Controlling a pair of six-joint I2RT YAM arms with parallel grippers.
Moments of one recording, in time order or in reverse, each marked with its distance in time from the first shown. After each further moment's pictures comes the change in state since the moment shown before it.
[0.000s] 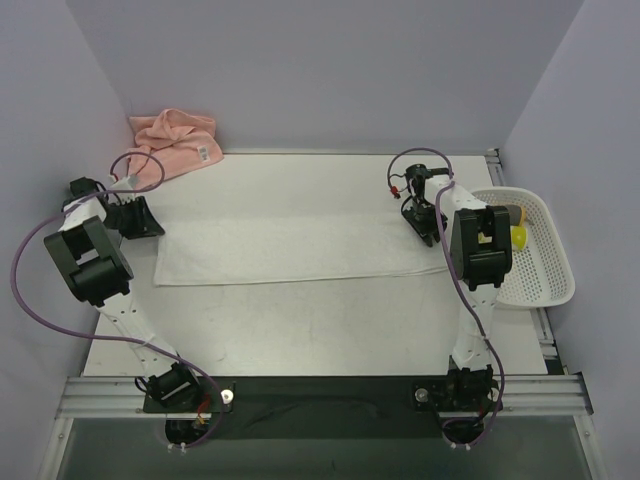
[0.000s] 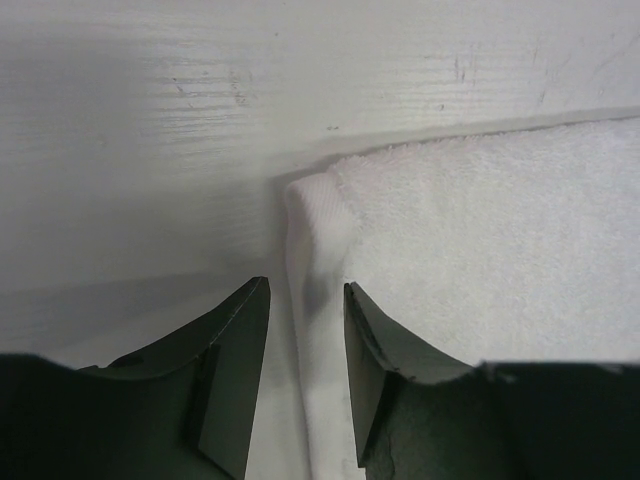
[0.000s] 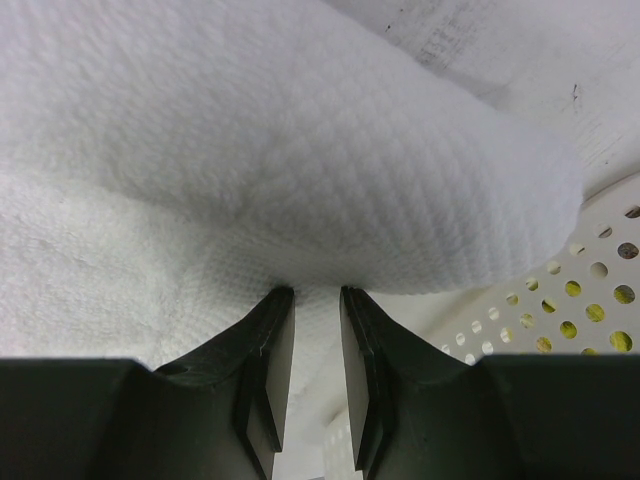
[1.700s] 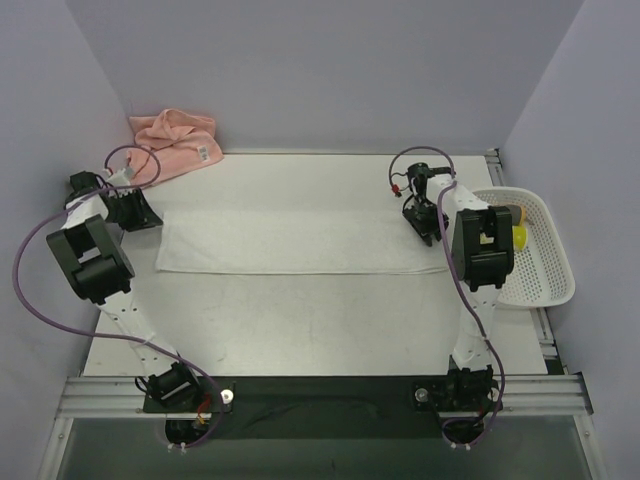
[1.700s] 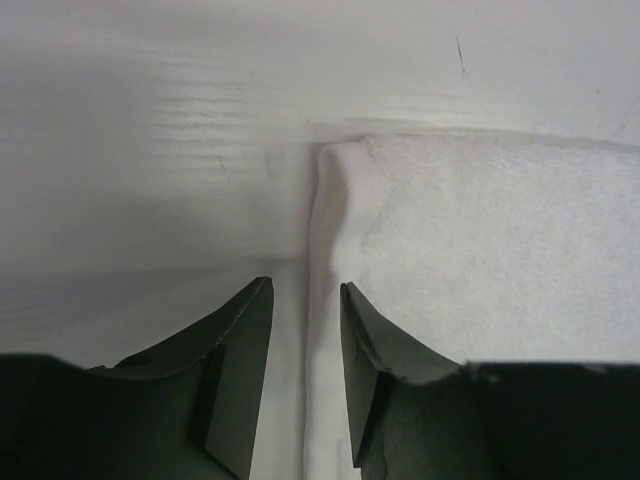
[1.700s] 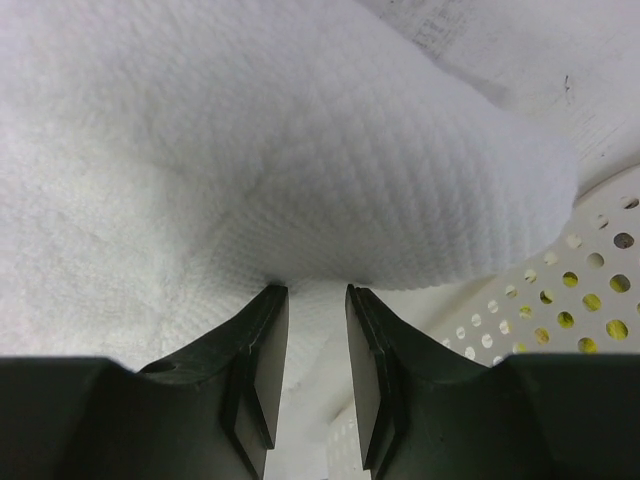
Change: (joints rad) left arm -0.016 0.047 0.060 0.104 -0.011 -0.143; right arm 0.000 -0.011 -0.002 0.000 -0.008 0.001
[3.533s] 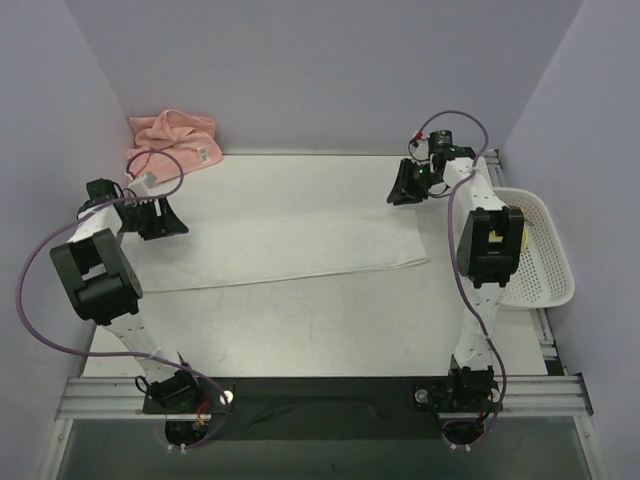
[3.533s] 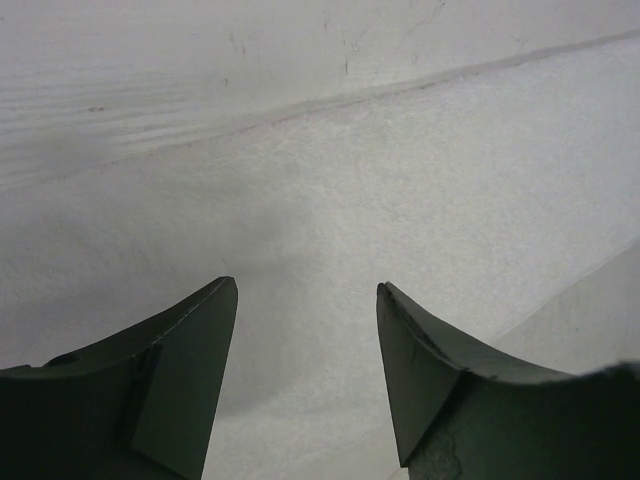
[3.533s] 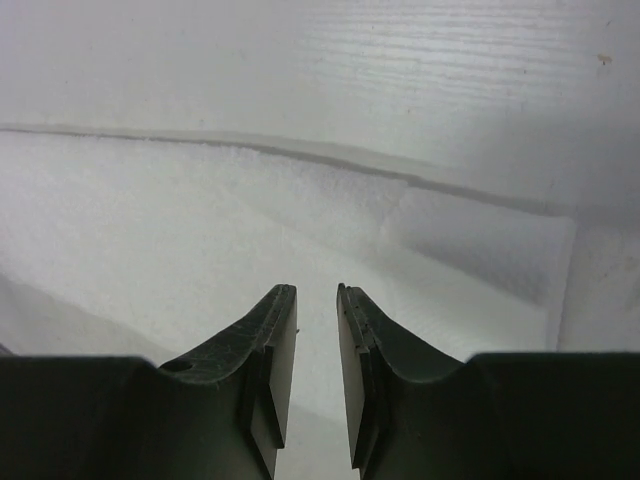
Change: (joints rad) left arm -0.071 -0.302 -0.338 0.015 0.124 0.064; right arm -0.091 0.019 0.245 0.134 -0.743 0.586
